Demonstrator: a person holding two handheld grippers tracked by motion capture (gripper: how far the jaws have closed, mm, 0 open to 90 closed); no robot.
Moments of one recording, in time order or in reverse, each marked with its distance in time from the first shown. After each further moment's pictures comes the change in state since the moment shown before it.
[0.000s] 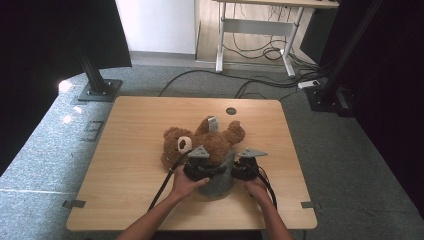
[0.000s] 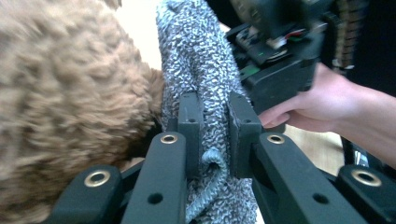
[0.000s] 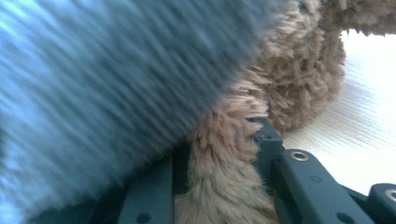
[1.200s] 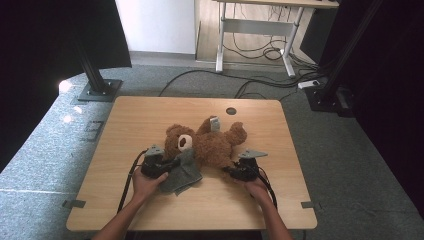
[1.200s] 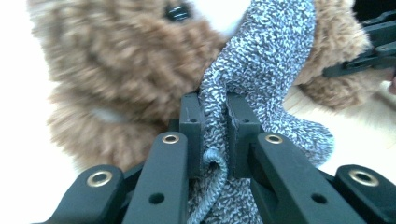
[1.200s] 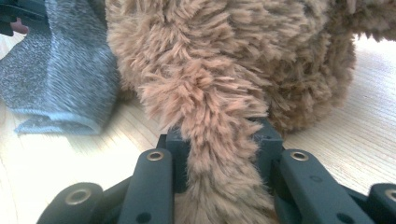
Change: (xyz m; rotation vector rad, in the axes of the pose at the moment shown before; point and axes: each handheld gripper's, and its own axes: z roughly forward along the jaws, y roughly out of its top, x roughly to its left) left arm 0.070 -0.058 -0.103 -0.037 0.352 -0.113; right arm 0.000 -0.002 -0.001 0.002 0.013 -0.018
